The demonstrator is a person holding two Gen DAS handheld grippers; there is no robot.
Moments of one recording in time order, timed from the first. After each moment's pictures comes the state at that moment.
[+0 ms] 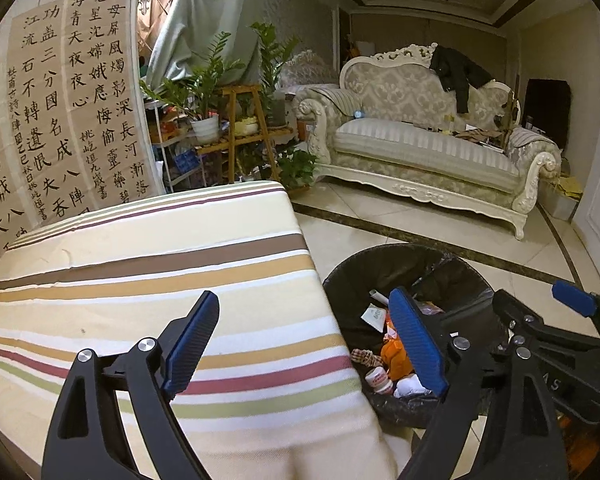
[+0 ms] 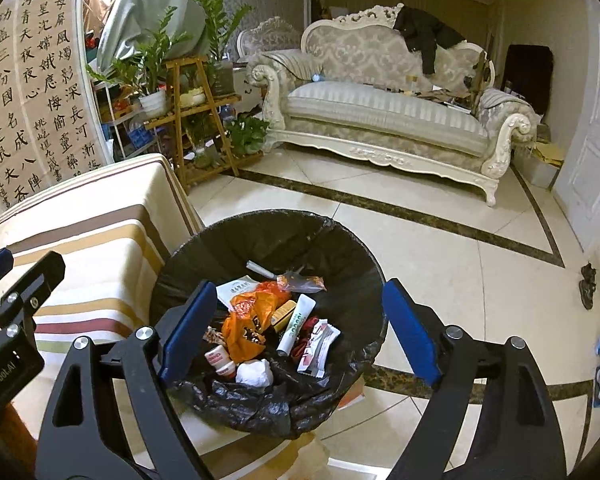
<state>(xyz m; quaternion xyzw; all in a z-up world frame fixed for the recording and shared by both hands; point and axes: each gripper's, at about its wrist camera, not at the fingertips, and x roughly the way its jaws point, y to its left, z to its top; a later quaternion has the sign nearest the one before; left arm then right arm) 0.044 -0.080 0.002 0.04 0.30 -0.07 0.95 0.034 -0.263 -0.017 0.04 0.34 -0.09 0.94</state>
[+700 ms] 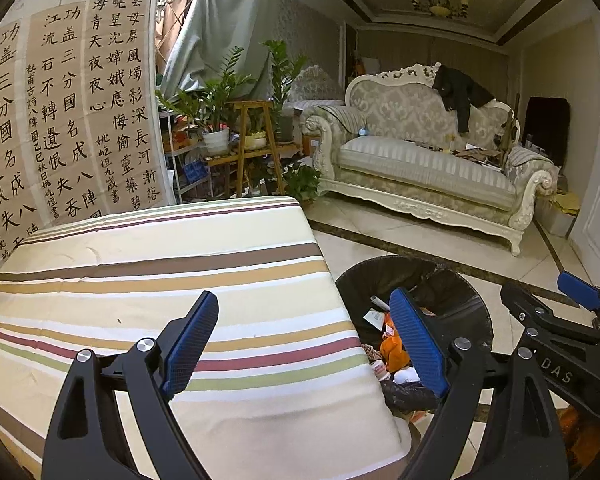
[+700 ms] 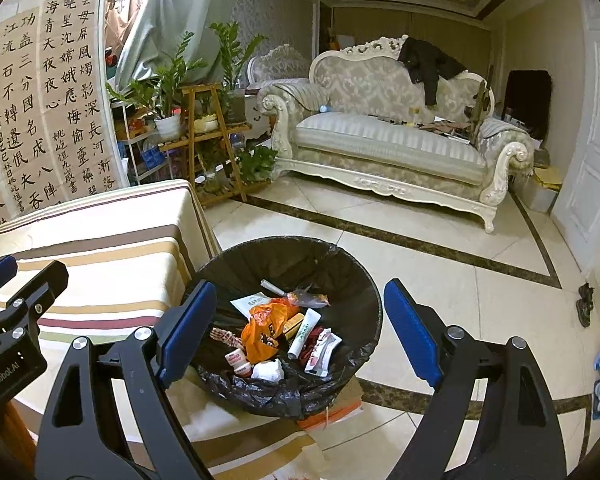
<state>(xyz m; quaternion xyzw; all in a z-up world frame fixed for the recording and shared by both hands) 0.008 -0.061 0.023 0.02 0.28 -0.07 0.96 -0.009 -0.245 0.020 0.03 0.29 -0.08 0.95</state>
